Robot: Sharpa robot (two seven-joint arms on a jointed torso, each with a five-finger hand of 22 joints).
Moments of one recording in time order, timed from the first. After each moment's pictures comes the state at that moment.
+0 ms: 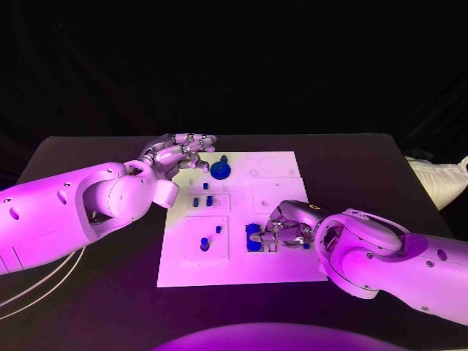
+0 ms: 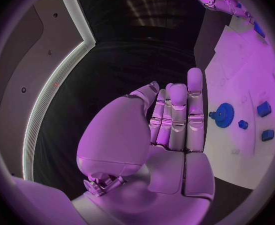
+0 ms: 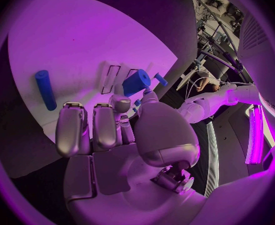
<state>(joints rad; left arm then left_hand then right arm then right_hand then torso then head) 1.17 -0.86 -0.01 1.55 0.03 -0.22 0.25 1.41 -0.05 0.33 0.10 0.10 0.89 0.19 0.28 0.12 0.92 0.11 0.58 0.29 1.21 0.03 1.03 0.73 0.16 1.20 0.13 0.47 0.99 1.01 -0.90 -0.06 1.90 -1.43 -0.29 -0.55 1.08 0.06 -0.27 0.29 0.34 1.07 0.07 0.31 0.30 1.29 -0.01 1.00 1.03 1.46 -0.07 1.28 1.21 0.09 1.38 0.04 1.40 1.20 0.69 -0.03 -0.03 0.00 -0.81</state>
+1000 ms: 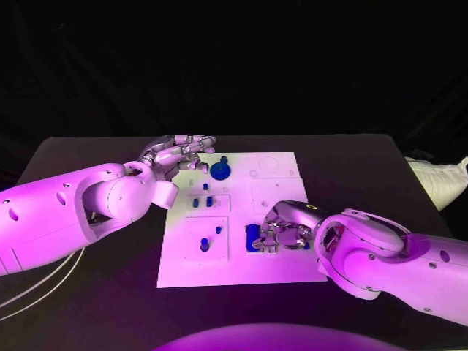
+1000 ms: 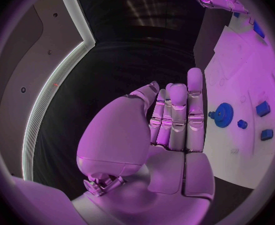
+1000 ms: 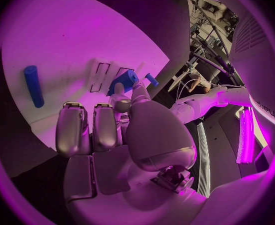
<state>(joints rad) 1.17 -0.86 -0.01 1.55 0.03 -0.22 0.24 1.41 -0.05 0.33 0.10 0.10 0.89 0.19 0.28 0.12 0.92 0.11 0.58 0.29 1.21 0.03 1.03 0.73 0.16 1.20 0.13 0.47 0.99 1.01 -0.91 -0.06 1.90 -1.45 -0.29 -0.46 1.34 0.10 -0.20 0.16 0.19 1.07 0.07 0.31 0.34 1.30 -0.01 0.98 1.06 1.47 -0.07 1.28 1.22 0.09 1.39 0.04 1.40 1.20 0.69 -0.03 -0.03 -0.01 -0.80</state>
